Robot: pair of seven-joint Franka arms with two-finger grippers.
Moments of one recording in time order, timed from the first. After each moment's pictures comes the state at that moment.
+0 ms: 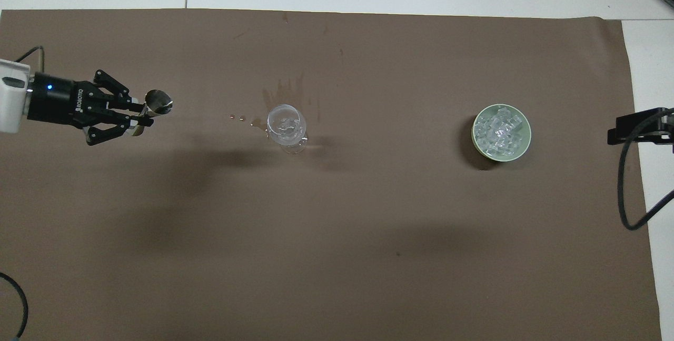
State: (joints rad) left arm 0.34 0.28 -0.19 -1.73 -0.81 1.69 1.83; right arm 0.10 -0.05 -0.15 -1.54 0.00 1.51 0.10
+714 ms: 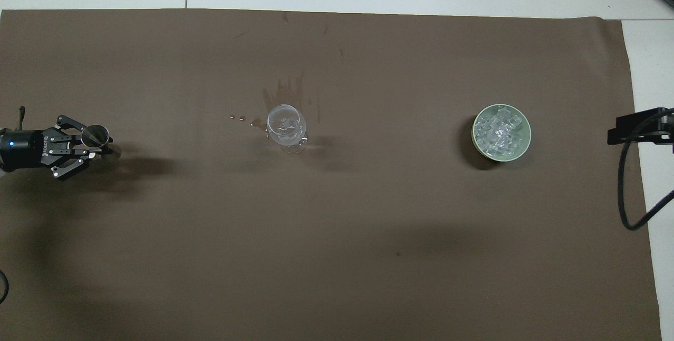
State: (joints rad) left arm 0.66 0.59 -0.19 -1.75 -1.04 1.44 2.29; right arm 0.10 -0.05 -0.15 -1.54 0.00 1.51 0.10
